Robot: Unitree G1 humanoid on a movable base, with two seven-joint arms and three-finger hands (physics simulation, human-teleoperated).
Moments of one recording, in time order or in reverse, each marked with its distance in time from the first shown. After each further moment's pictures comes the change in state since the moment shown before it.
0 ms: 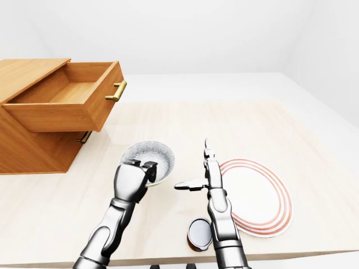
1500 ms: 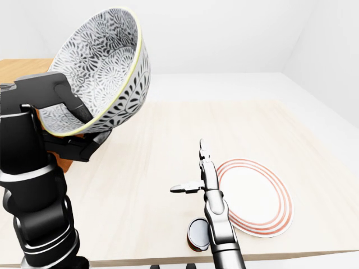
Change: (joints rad) left arm -0.360 0.043 0.315 -0.788 -0.682 0.000 -0.499; right arm 0.024 0.017 0.036 -0.039 -0.018 0.012 0.016
